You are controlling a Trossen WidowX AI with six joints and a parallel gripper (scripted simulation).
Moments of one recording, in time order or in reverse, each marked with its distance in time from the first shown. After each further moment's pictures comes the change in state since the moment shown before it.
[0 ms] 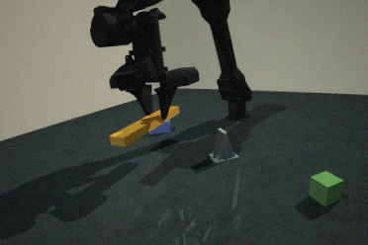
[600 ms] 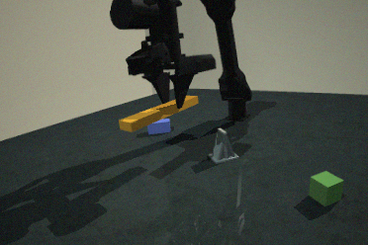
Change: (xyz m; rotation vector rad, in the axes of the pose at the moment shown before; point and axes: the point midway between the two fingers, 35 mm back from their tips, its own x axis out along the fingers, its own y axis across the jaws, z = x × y) arm -0.022 0.034 -0.013 0.185 -0.008 0.000
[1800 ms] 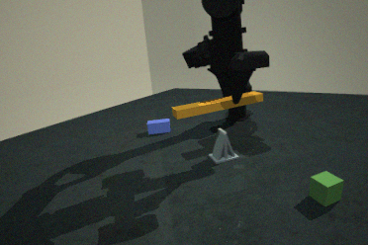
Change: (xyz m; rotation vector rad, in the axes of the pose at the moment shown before) arm 0.001 0.095 -0.075 0.616 0.006 0.005
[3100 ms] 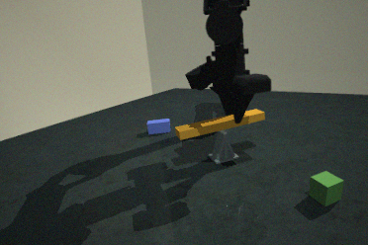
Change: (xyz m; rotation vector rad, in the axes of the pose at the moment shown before) arm 0.041 0.001 -0.002 0.007 0.000 0.000
